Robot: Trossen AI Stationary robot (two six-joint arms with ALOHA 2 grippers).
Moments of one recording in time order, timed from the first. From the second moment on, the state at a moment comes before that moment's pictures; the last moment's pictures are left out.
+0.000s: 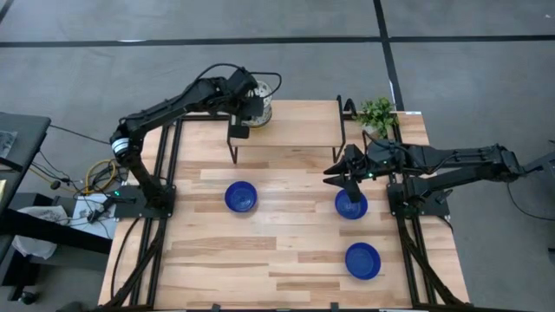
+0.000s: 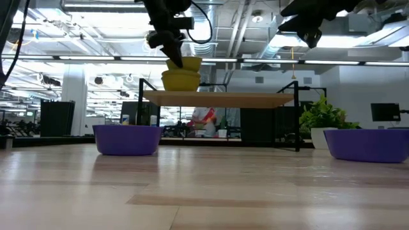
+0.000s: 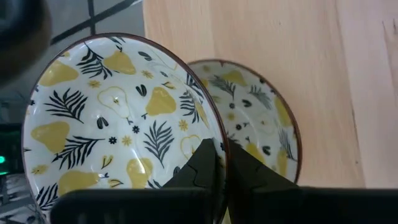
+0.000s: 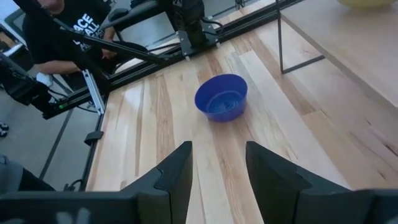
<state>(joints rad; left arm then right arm) 0.48 1.55 1.74 -0.98 -0.17 0.83 -0.02 0.90 0.77 -0.31 -0.07 0.33</state>
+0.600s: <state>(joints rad) 0.43 1.55 1.74 -1.06 -0.12 0.74 -0.02 0.91 0.77 -0.31 -0.07 0.33</state>
